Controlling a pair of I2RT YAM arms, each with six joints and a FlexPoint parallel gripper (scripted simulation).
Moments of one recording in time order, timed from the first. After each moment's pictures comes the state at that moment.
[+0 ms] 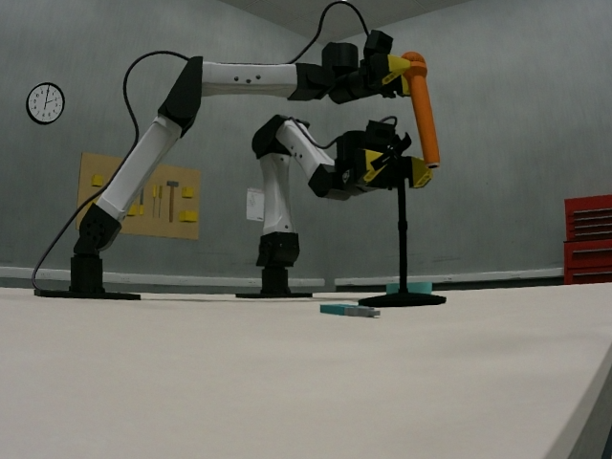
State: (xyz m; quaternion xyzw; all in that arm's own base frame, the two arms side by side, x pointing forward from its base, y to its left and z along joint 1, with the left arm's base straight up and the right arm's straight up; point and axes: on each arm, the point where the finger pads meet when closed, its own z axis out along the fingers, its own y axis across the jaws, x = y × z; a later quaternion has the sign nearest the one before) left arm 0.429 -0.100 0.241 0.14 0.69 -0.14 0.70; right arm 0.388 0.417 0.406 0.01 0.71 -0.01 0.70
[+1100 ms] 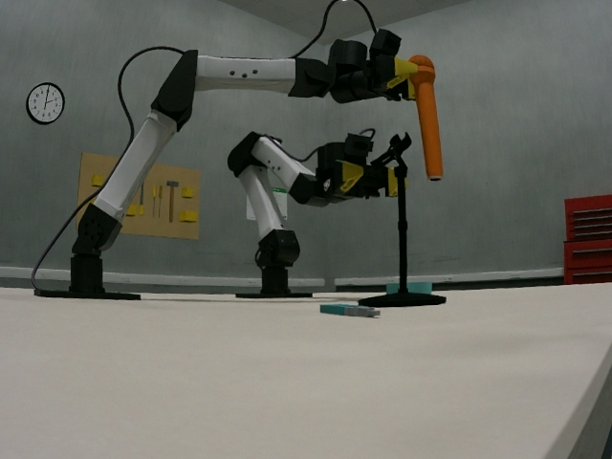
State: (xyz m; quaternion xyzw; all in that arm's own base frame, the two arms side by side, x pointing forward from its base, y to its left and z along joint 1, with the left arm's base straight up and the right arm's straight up) left arm 0.352 -0.066 0.236 0.14 0.69 -0.14 0.70; right arm 0.419 0.388 0.379 0.02 0.74 -0.01 0.68
